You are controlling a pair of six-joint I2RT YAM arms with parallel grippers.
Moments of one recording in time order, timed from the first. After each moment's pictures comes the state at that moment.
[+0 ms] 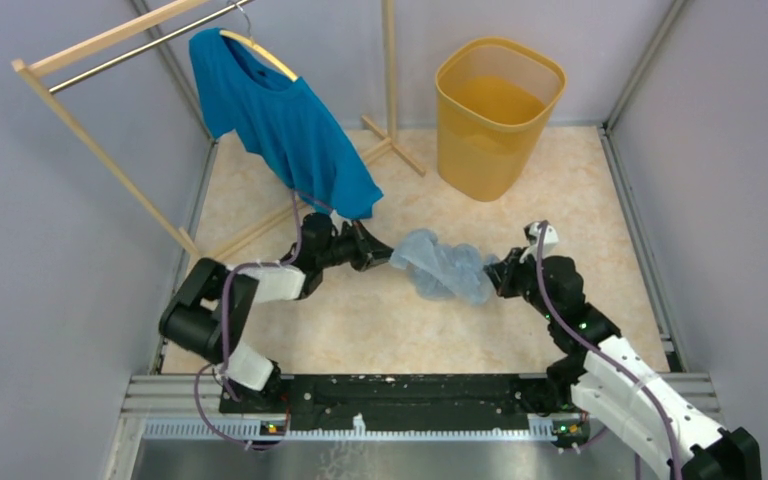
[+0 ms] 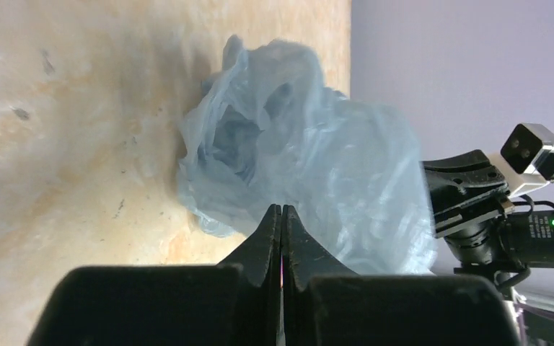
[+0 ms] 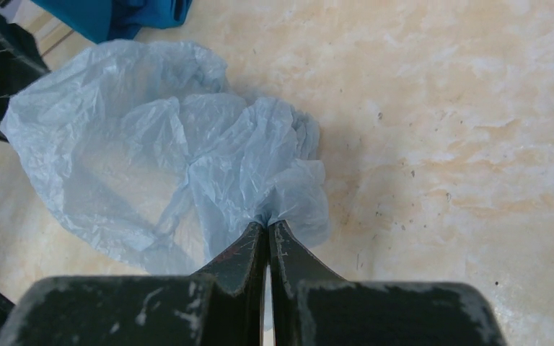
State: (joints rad) left arm -0.45 1.62 0.57 0.68 0.63 -1.14; right arm 0.47 0.61 0.32 -0.07 -0.02 0.43
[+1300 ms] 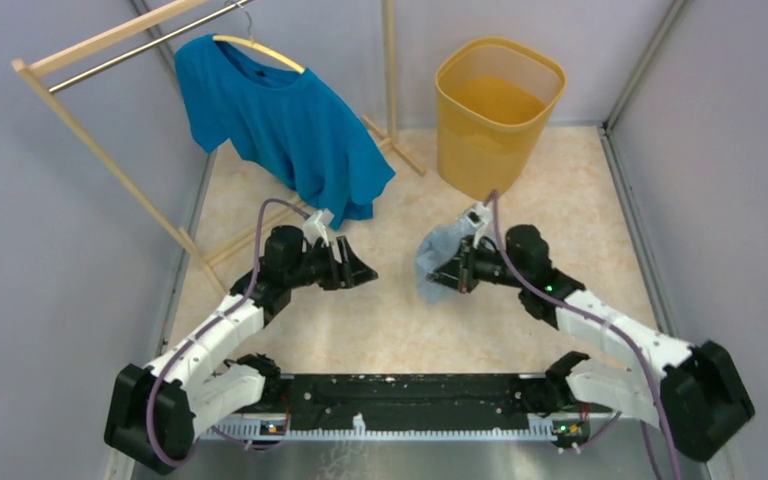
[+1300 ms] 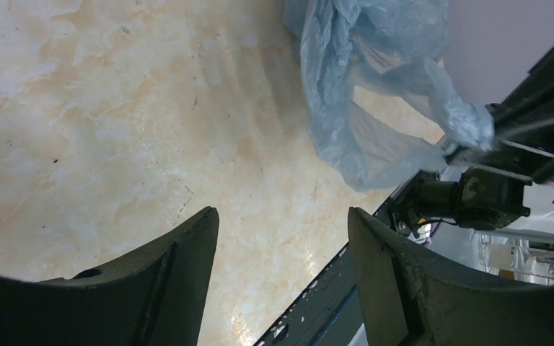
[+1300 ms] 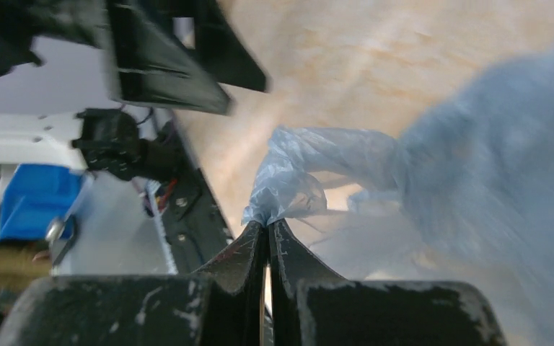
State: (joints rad) left arm -0.41 0.99 0.53 -0.07 0.52 -0.63; right arm 0.56 0.95 0.45 0.20 -0.55 0.54
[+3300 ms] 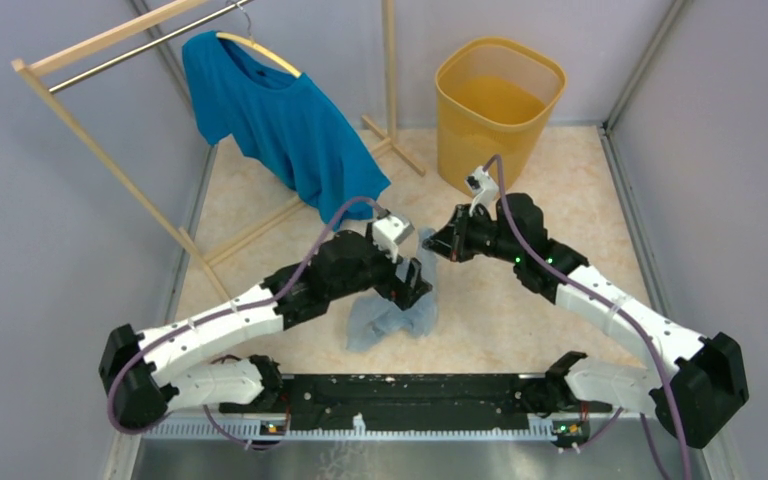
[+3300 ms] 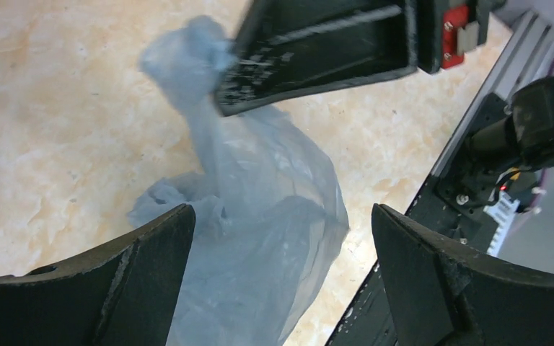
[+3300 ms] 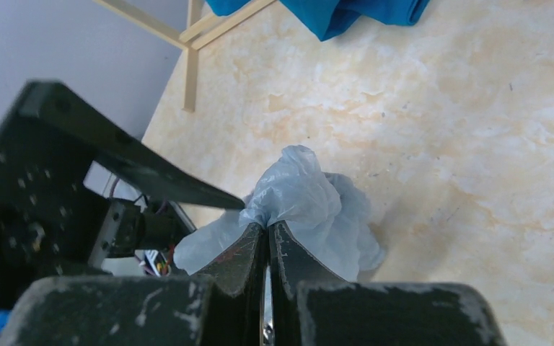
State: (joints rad) left arm -0.93 1.07 0.84 -0.14 0.09 -0.28; right arm 0.63 1.09 0.83 -0.09 -0.32 0.58
